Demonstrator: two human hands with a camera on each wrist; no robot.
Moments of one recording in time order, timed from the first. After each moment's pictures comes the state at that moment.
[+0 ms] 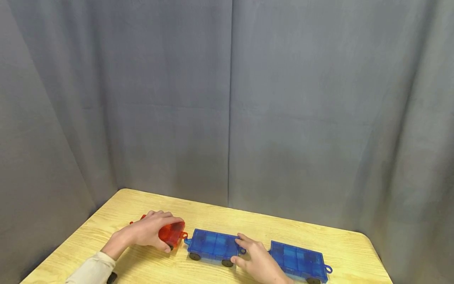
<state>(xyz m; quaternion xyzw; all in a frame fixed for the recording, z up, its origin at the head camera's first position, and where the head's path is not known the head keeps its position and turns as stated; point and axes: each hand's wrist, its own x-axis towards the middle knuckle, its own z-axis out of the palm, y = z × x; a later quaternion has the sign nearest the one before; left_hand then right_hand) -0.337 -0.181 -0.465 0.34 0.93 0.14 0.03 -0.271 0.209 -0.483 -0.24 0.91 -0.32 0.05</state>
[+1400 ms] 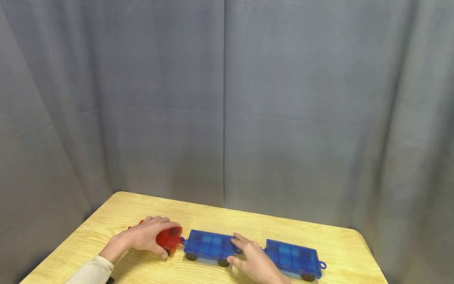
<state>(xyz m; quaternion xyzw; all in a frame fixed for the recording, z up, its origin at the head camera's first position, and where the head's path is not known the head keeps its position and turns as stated) -0.344 -0.179 -0.479 0.37 0.92 0.14 0.05 -0.262 0.207 -0.484 -0.22 0.92 -0.32 0.07</state>
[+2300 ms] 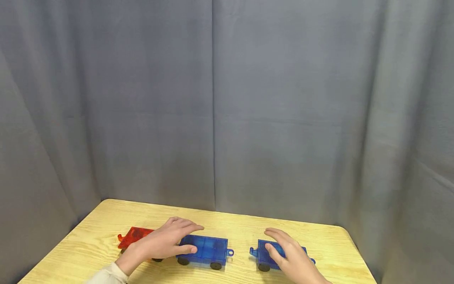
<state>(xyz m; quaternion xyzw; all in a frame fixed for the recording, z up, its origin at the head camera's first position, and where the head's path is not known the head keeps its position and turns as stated) -0.337 -0.097 -0.455 0.44 0.89 0.15 -0.02 -0.246 0.302 -0.459 -0.18 0.93 -0.28 -0.15</state>
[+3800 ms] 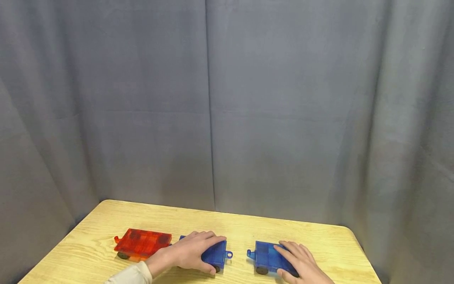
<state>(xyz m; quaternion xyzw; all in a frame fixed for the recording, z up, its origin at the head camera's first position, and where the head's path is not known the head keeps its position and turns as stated) -0.343 -0.025 -0.489 0.46 0.88 0.10 0.01 -0.261 0.362 -0.527 -0.31 0.91 -0.19 -0.20</state>
